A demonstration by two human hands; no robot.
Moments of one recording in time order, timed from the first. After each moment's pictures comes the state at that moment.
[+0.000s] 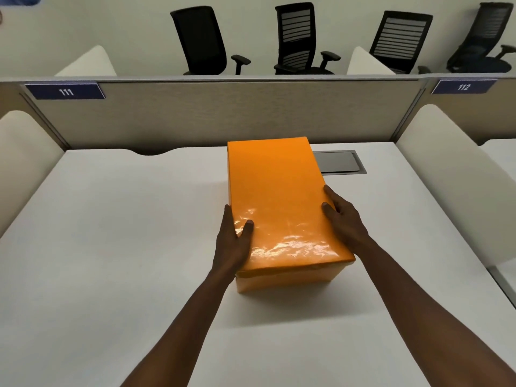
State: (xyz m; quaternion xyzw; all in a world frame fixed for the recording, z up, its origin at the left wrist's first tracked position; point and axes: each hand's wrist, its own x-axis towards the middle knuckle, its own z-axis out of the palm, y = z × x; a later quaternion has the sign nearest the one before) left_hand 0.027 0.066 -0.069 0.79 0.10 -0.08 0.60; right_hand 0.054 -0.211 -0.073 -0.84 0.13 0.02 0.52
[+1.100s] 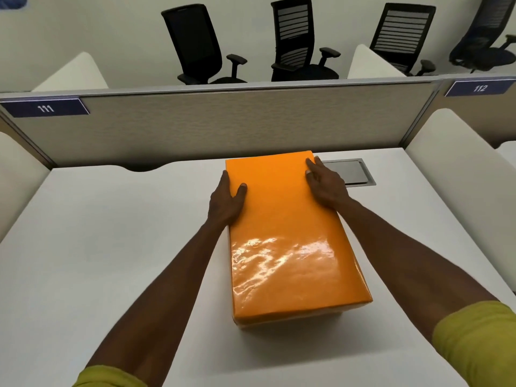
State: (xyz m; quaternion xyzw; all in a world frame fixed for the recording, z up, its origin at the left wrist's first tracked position) left_hand 0.211 0.073 -0.060 0.87 0.02 -0.08 0.48; right_hand 0.222 -0.206 -0.059 -0.96 0.05 0.00 0.29
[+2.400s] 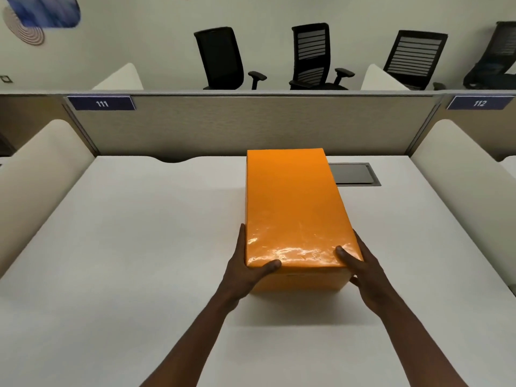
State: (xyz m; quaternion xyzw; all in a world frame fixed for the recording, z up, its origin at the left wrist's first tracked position) left_hand -0.011 0.101 -0.093 0.75 -0.02 -0.15 0.65; right_hand -0.040 -0.187 -0.081 -0.67 0.18 0.05 0.72
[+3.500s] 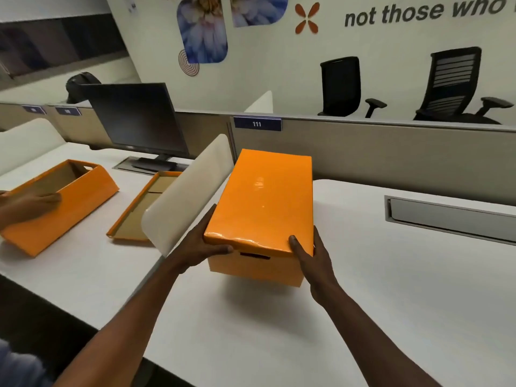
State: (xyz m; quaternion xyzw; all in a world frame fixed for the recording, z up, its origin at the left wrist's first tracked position) left_hand -0.011 0.515 -0.021 0.87 0.06 -0.02 0.50; right_hand 0.032 0.217 -0.063 -0.71 0.02 0.14 0.69
